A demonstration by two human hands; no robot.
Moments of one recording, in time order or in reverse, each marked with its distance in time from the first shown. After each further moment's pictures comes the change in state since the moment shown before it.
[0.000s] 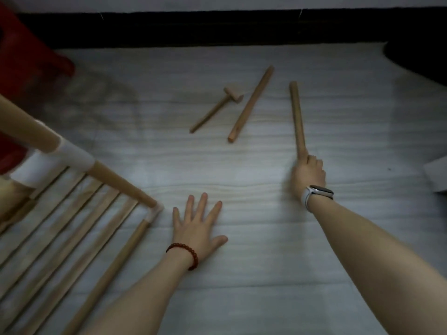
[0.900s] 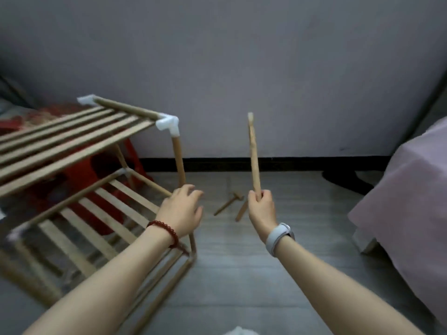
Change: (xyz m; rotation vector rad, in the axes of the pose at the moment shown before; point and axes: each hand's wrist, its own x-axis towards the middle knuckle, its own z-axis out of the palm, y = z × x) left_hand -0.298 0.017 -0.241 -0.034 0.734 0.034; right_hand -0.270 -0.103 -0.261 1.121 0.142 -0.165
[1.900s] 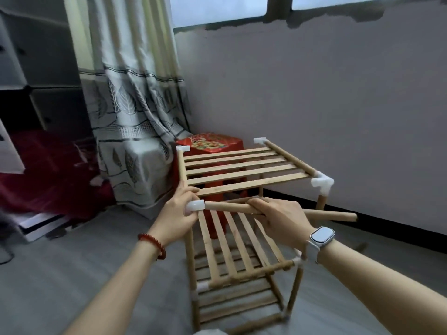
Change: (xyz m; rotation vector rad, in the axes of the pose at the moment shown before) left_hand -0.206 -0.194 -0.147 -0.469 0.519 -0.205; right_hand -0.161 -0.172 0.122 -0.753 -0.449 -1.415
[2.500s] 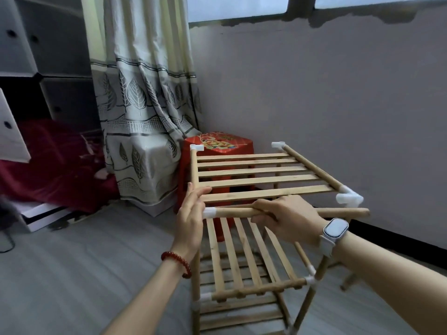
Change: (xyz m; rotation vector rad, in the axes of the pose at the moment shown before) left_hand 0.003 0.009 0.025 -0.611 0.304 -0.229; right_hand 0.047 0.001 -0.010 0.047 -0.210 -0.110
